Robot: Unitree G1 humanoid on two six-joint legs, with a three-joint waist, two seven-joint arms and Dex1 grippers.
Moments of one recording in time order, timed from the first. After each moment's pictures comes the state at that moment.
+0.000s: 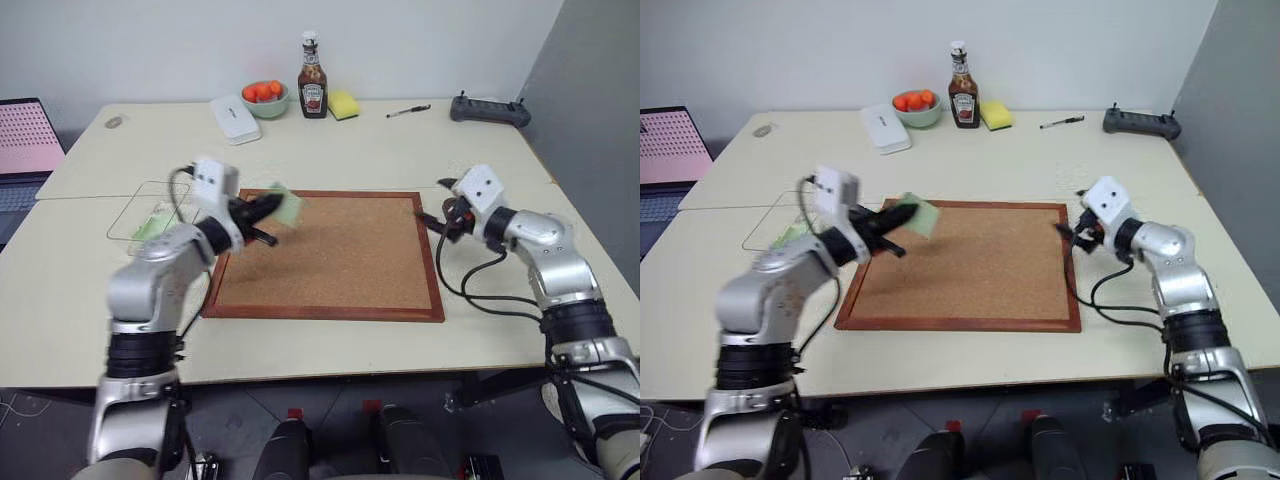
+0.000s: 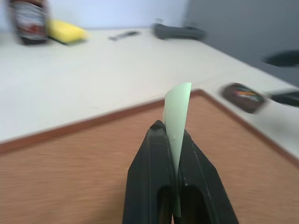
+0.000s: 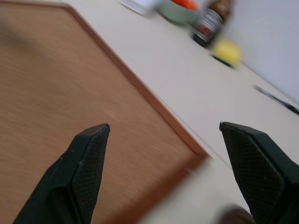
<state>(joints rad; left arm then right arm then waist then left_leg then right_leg) -0.55 0.58 0.19 -0.05 -0.46 0.70 -0.54 -0.65 -0.53 0.09 0.16 0.15 0.17 0.84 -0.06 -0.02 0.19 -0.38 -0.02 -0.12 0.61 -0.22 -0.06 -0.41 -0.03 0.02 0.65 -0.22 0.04</state>
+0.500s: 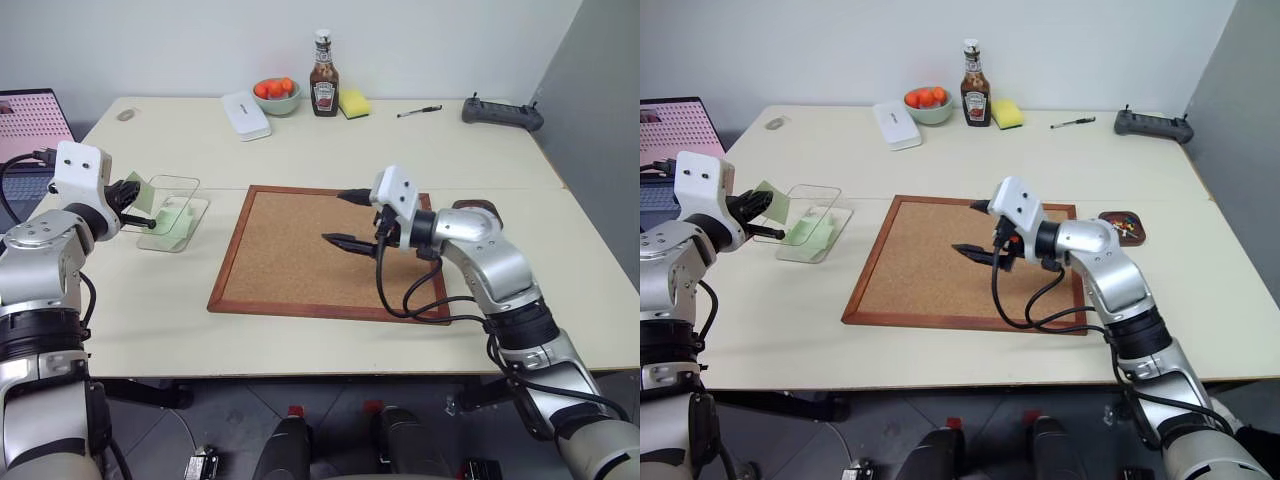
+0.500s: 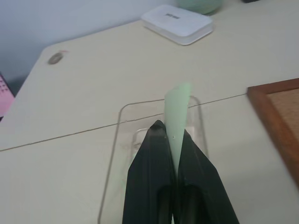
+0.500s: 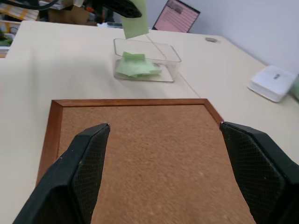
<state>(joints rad) -0.65 0.83 0.24 0.51 -0.19 0.40 -0.48 -0.74 -0.34 0.27 0.01 0.19 0.39 0.87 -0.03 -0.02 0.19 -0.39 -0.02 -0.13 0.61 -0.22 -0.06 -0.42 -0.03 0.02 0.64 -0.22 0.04</state>
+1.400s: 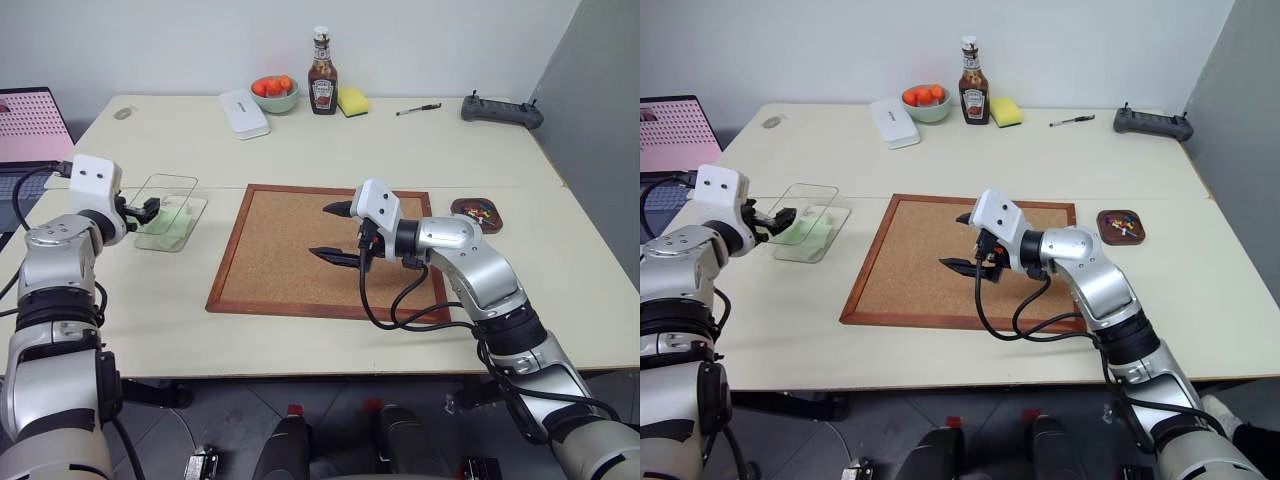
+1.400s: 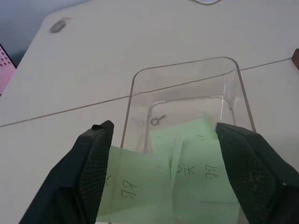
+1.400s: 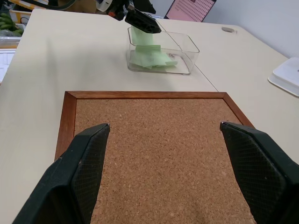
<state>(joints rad) -0.80 0.80 0.19 0.84 -0.10 0.23 -0.51 -0.73 -0.31 0.30 -0.02 0.16 0.42 0.87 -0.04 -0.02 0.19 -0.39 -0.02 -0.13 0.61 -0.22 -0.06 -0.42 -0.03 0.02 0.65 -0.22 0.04</state>
